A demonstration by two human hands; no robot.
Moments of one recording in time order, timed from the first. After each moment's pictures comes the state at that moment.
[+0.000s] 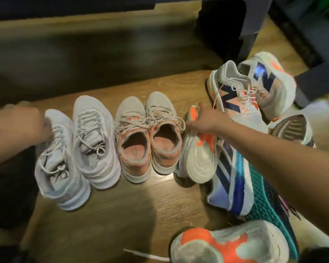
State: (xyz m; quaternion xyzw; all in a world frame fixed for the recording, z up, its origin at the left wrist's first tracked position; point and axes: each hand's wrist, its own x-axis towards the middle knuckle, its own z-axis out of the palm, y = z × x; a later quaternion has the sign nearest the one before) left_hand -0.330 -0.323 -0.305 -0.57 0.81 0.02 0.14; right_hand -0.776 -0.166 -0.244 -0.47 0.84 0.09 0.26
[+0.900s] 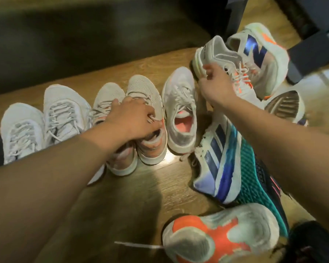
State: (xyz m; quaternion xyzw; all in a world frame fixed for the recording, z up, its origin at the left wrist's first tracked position) left_hand -0.594 -0.204 -0.250 -0.40 0.89 0.16 0.15; right_hand -0.831 -0.167 -0.252 -0.40 0.85 -0.27 0.22
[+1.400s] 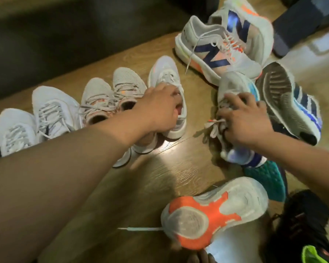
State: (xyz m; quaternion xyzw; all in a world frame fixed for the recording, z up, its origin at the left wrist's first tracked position) left_hand -0.662 -0.159 -0.224 -0.22 0.96 0.16 0.09; right_hand -0.854 0.006 -0.240 -0.59 0.78 0.19 0.06
